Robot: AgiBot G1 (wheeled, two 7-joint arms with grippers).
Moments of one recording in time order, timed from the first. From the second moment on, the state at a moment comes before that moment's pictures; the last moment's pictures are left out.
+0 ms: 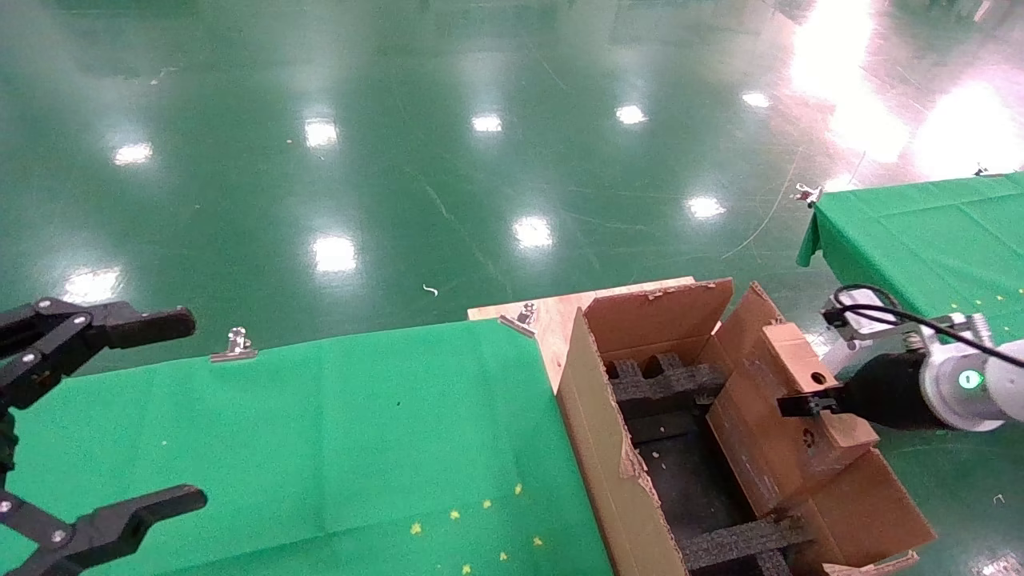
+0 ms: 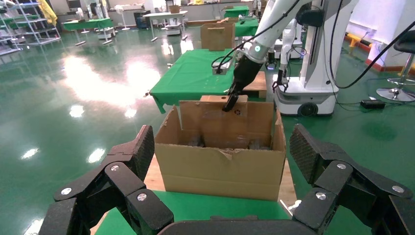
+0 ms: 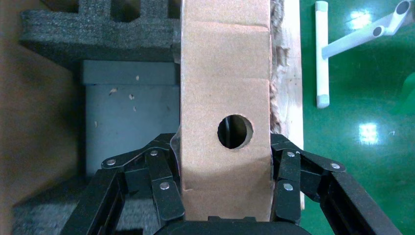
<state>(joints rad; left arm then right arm) -1.09 0.60 0.32 -1.27 0.70 1.48 -0.16 2.15 -0.34 -2.20 1.30 -1.65 -0.66 1.73</state>
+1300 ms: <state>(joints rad) -1.09 0.60 0.32 -1.27 0.70 1.48 -0.16 1.78 -0.59 -2.21 1.02 -1.50 -0.42 1.73</state>
